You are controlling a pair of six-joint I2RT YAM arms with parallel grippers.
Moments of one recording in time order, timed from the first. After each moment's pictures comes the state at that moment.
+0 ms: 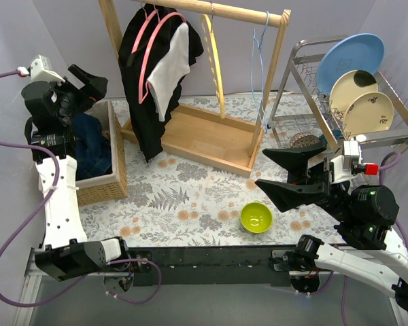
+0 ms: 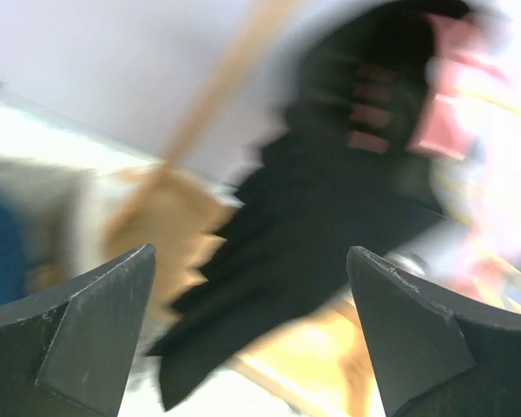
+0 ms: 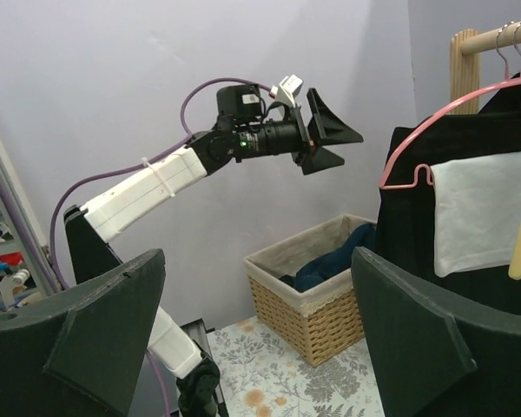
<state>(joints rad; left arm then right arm) 0.24 1.23 1.52 -0.39 0.26 -0.56 1.04 0.50 0.89 0.17 -0.11 0.33</state>
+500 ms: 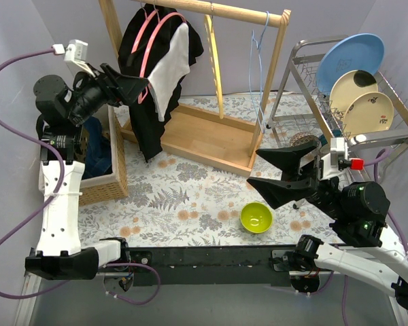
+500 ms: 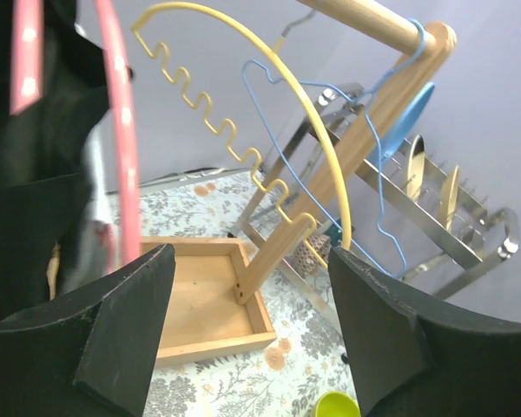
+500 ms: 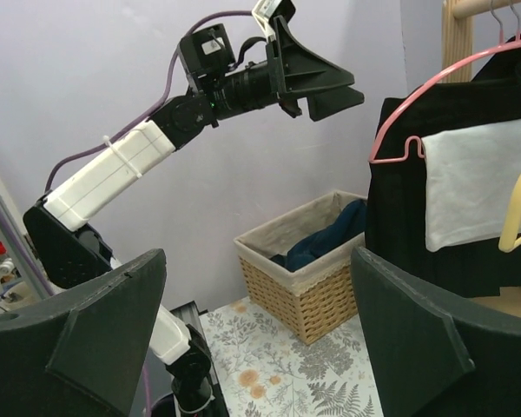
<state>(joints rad) 0.03 1.20 1.60 -0.24 0.67 -0.55 1.04 0.53 0.89 0.13 -0.10 0.32</state>
